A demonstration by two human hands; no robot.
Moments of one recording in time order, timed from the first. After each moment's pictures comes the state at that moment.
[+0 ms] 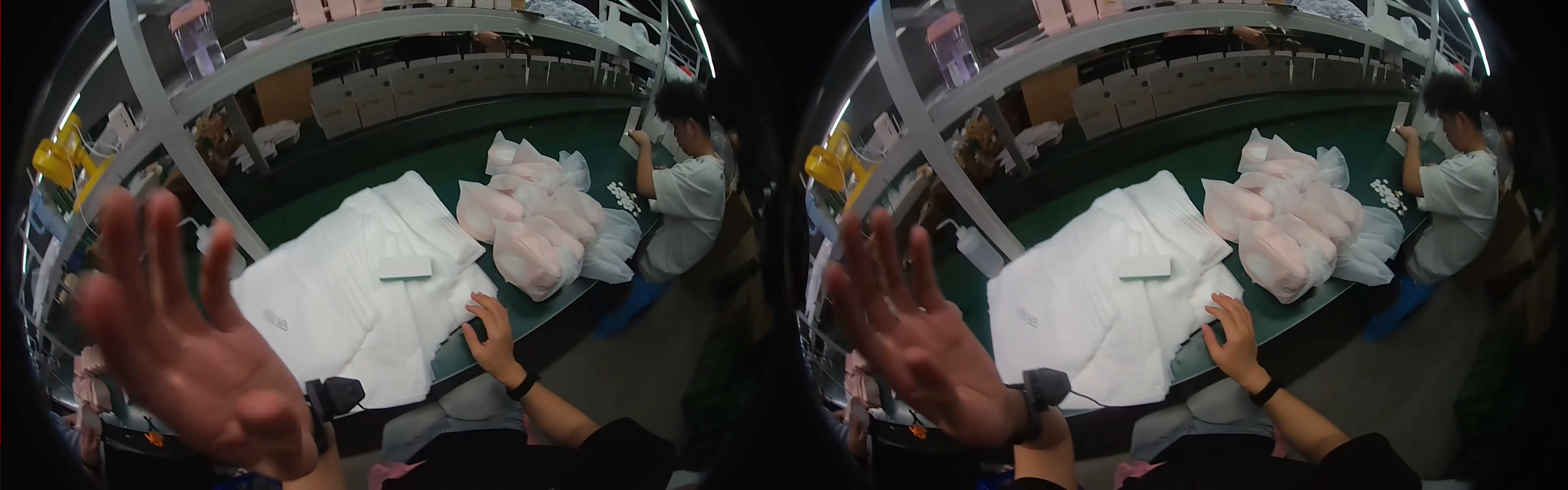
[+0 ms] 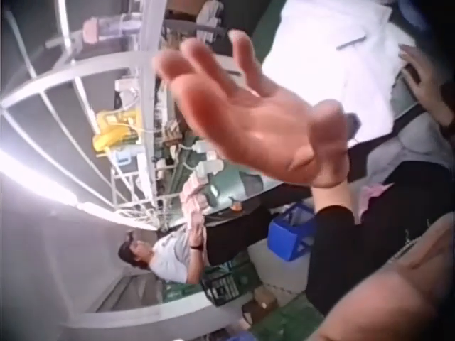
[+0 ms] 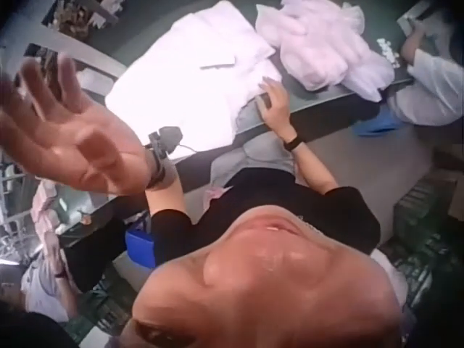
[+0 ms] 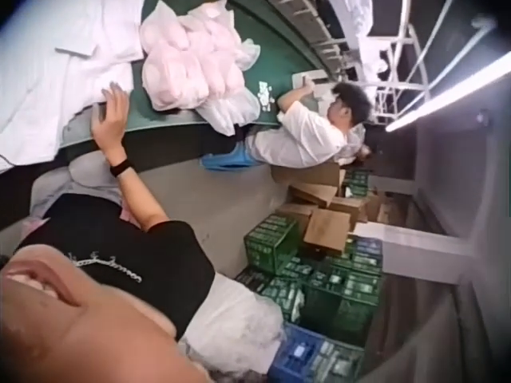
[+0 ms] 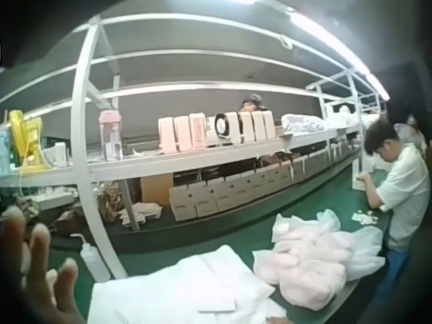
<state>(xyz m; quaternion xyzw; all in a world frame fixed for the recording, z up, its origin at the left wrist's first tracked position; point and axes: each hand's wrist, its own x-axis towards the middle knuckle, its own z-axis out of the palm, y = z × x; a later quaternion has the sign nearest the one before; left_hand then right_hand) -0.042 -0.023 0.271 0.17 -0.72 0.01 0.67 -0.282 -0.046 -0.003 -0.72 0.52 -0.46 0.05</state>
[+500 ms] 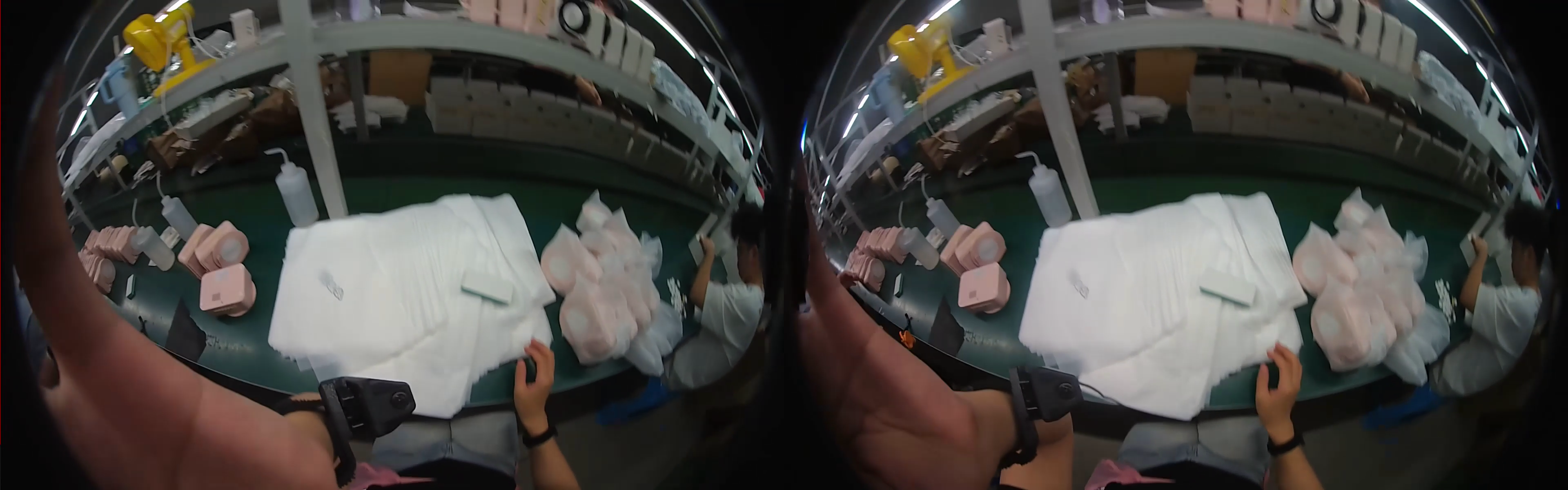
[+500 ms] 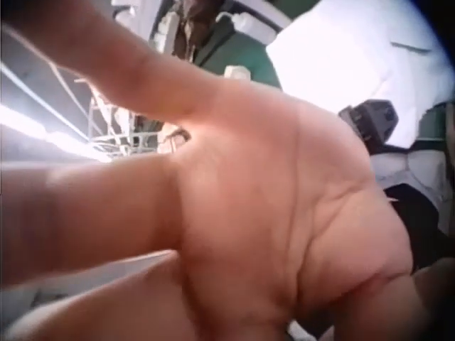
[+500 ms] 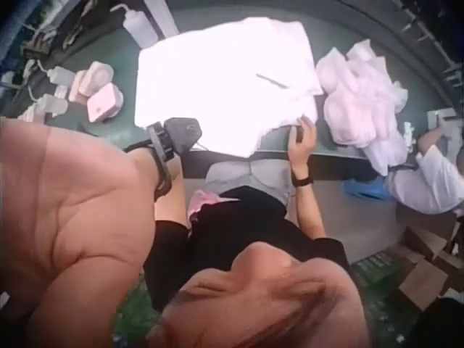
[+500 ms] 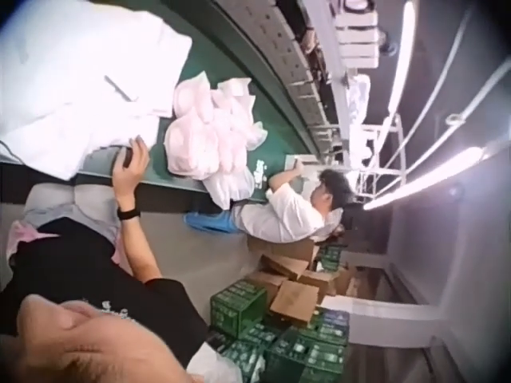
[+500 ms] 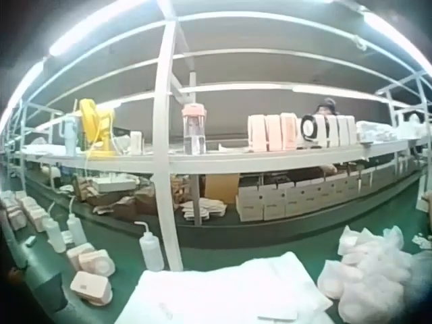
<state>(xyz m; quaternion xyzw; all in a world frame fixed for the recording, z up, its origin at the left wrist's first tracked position) 0.028 -0.001 0.282 0.13 -0.56 0.19 0.79 -0.257 -0.053 -0.010 -0.71 0.49 -0.49 0.09</state>
